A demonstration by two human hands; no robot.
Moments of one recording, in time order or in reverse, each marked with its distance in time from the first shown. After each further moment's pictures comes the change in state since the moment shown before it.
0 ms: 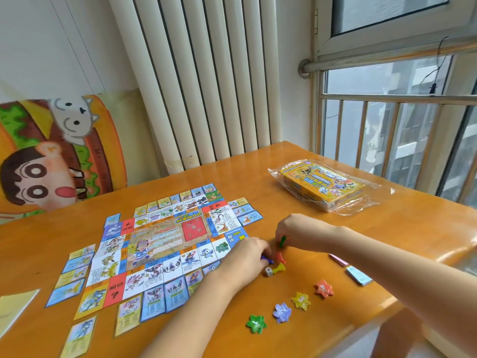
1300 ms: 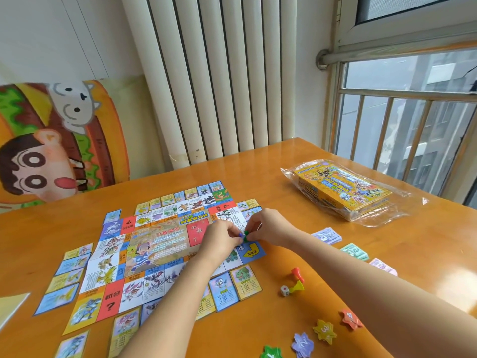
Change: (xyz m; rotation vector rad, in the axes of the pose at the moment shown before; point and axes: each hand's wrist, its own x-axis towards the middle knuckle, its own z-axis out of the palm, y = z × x) left_hand 0.041 -0.087 -0.018 -0.319 0.210 -0.429; right_hand 0.104 -0.026 0.013 0.561 0.185 0.236
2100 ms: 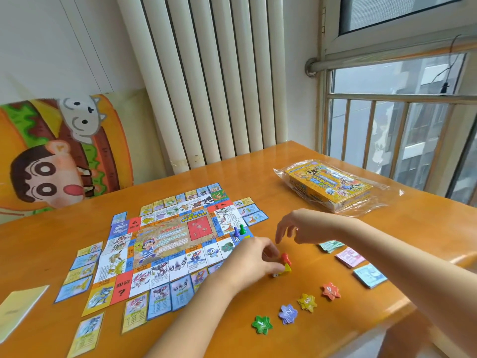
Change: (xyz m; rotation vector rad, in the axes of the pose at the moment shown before) left_hand -0.091 0.059 0.014 0.050 -0.285 0.243; right_hand -0.097 0.013 -0.070 -0.296 -0.279 -0.124
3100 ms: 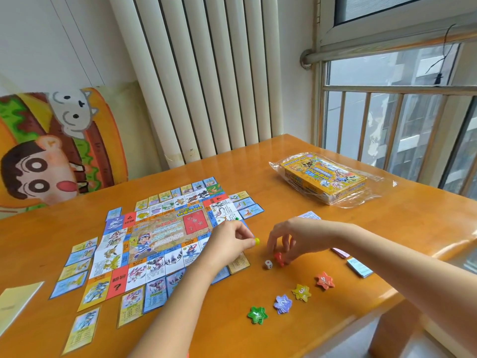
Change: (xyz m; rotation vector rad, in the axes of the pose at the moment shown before) left_hand 0.005 -0.020 -0.019 -0.150 0.158 -0.153; right_hand -0.010 -0.001 0.025 0.164 -0.073 -0.149
